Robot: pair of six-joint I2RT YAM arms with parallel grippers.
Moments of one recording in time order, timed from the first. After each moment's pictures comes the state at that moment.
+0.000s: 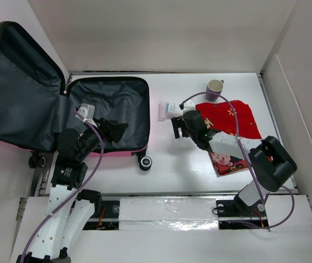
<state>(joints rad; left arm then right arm) -0.18 0.58 0.68 -0.16 0.43 -0.46 0.67 1.55 0.85 0.12 0.35 0.16</state>
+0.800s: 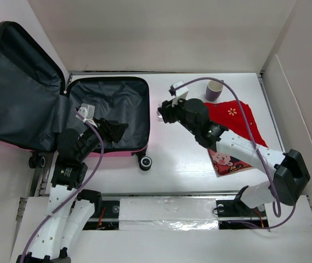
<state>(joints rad) -0.18 0.58 0.68 -0.15 0.44 -0.46 0.79 1.41 1.05 0.18 0.23 0.06</state>
